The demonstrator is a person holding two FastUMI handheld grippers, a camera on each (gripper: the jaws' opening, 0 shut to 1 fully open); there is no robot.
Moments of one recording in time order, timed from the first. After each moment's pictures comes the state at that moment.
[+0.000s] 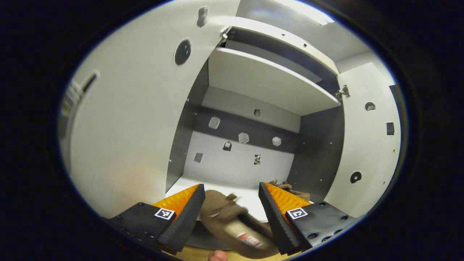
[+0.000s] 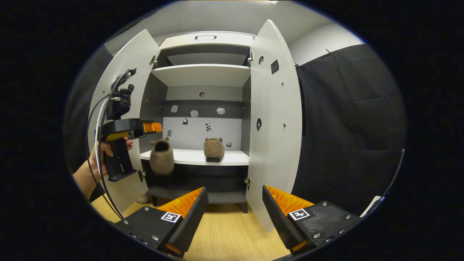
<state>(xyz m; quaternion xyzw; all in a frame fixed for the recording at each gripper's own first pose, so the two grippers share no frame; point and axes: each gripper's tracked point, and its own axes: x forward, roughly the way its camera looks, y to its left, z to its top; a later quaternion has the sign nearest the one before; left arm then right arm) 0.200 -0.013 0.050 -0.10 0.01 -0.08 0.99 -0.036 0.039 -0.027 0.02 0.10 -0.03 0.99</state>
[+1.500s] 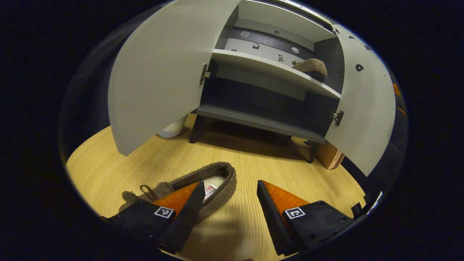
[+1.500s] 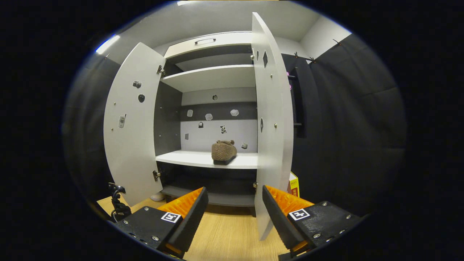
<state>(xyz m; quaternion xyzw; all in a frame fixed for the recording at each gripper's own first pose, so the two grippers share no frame) -0.020 -0.005 -0.309 -0.09 0.30 -0.01 0.95 -0.016 -0.009 -0.037 0.04 0.10 0.09 0.99</state>
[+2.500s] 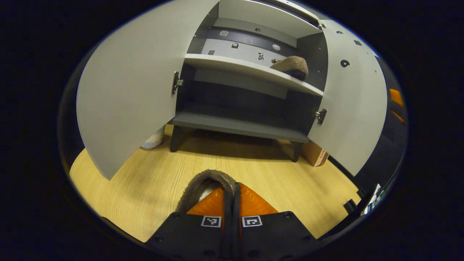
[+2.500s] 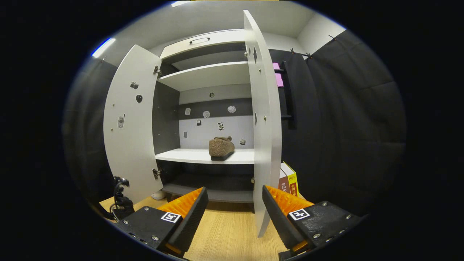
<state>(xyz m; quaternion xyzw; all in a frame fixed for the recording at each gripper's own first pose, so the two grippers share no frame) -0.007 -0.044 -0.253 -0.09 0.29 -0.07 0.95 -0.022 -0.014 -0.047 0.06 0.11 0.09 0.99</state>
